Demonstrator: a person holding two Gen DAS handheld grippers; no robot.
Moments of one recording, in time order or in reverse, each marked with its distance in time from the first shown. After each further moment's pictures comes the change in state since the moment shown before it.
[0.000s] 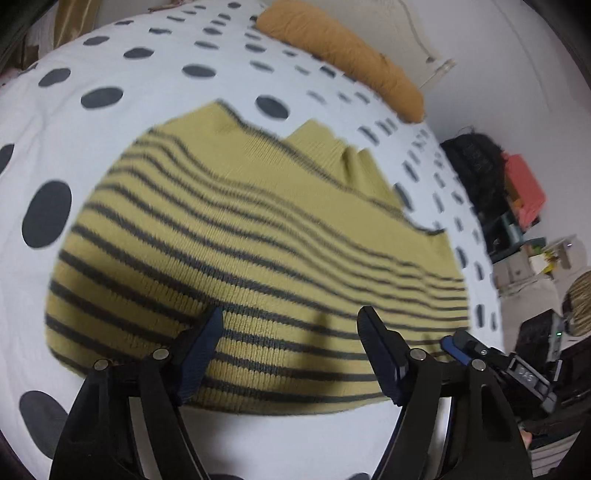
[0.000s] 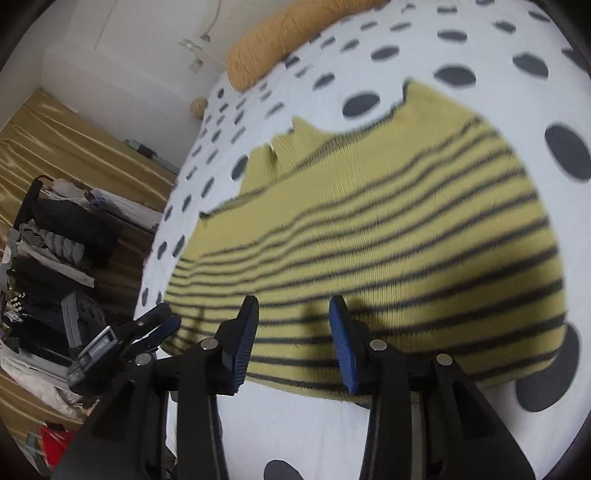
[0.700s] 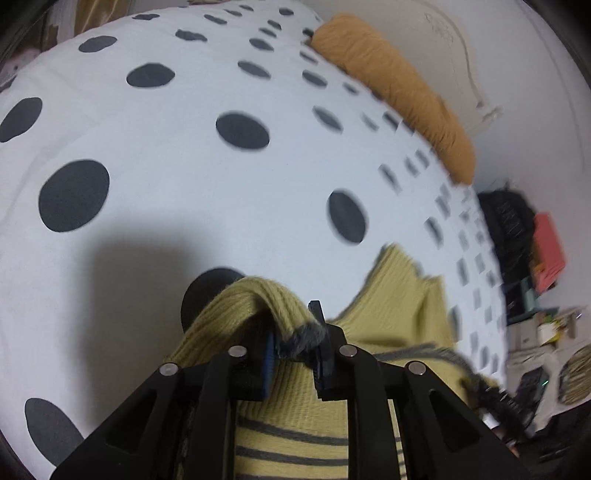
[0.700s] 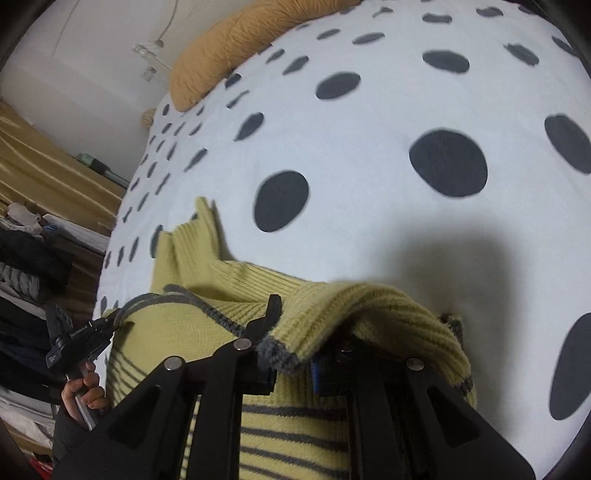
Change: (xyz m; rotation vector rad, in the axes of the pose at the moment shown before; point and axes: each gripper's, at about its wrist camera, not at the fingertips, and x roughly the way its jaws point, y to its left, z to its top) left arm 0.052 0.079 0.182 -0.174 -0.074 -0.001; right arm 0.044 -0.061 0.157 0.006 -0.029 -0.133
